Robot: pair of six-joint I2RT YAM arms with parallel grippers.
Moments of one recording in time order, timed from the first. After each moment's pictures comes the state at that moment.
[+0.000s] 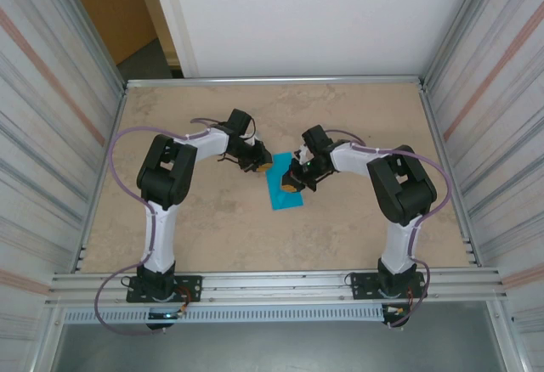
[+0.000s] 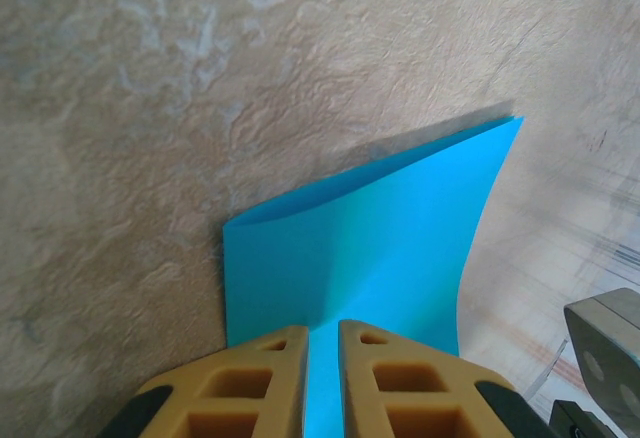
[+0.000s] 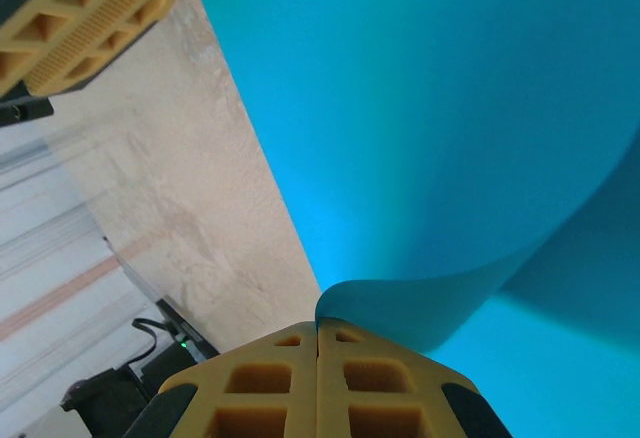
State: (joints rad) left arm -0.43 2.15 1.44 -0.46 0.62 -0.73; right arm 0.50 1.90 1.13 -0.41 -0.71 0.82
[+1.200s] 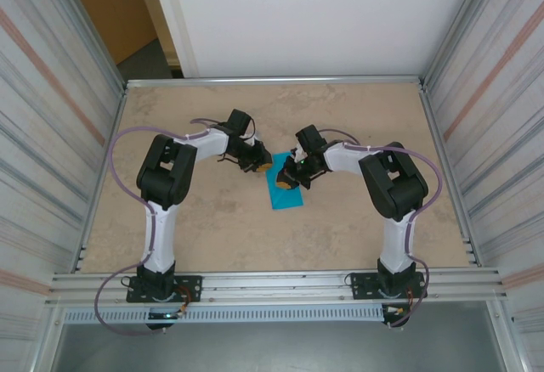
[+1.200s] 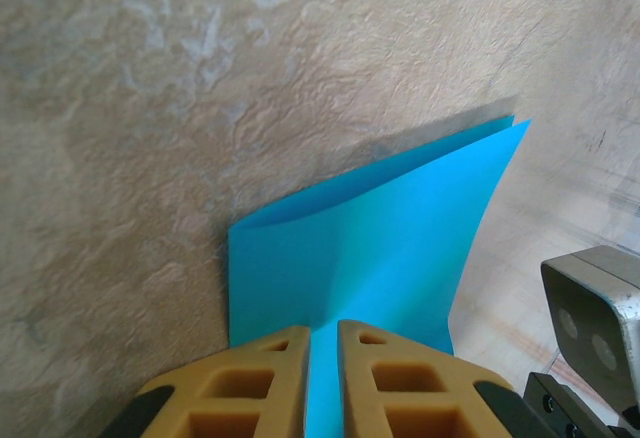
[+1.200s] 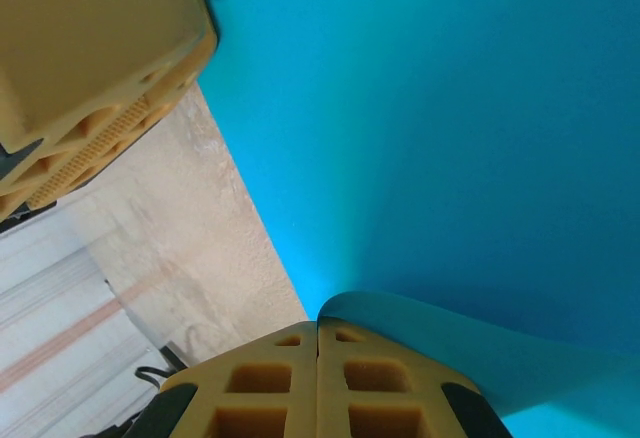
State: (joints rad) left arm -0.43 2.15 1.44 -0.45 0.62 -0.73; right arm 0.53 1.97 1.16 -0.32 -0.65 0.91
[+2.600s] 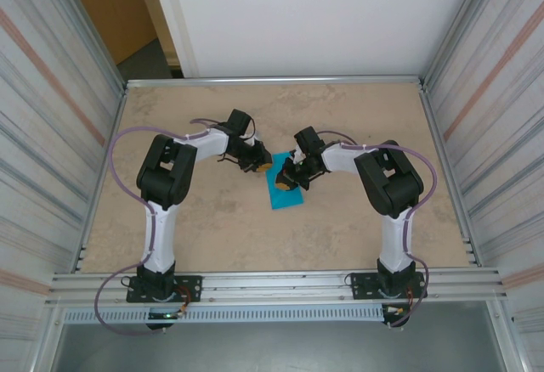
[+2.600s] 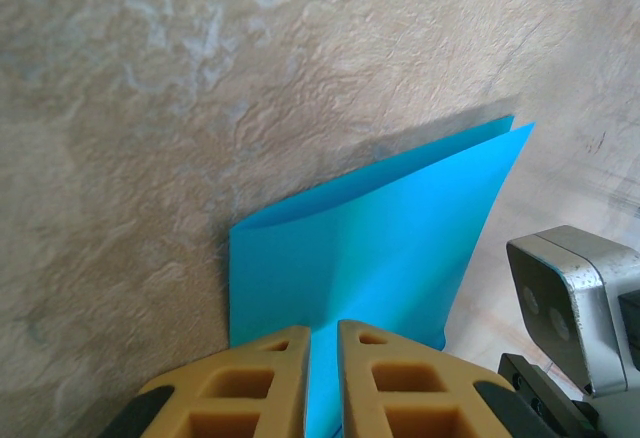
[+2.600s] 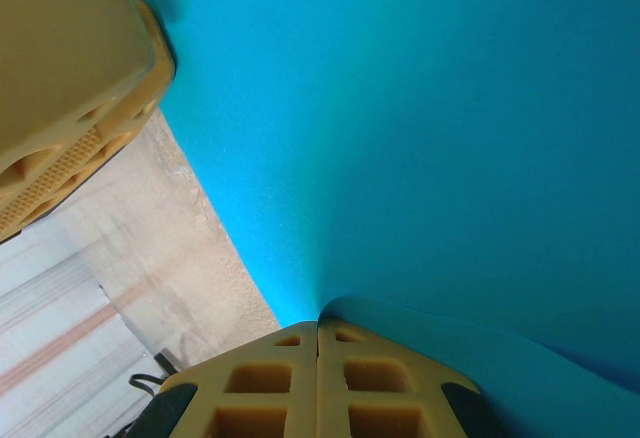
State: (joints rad) left arm -0.43 2.15 1.44 -0.45 0.62 -0.74; right arm 0.53 2.01 1.16 -0.30 -0.65 0.91
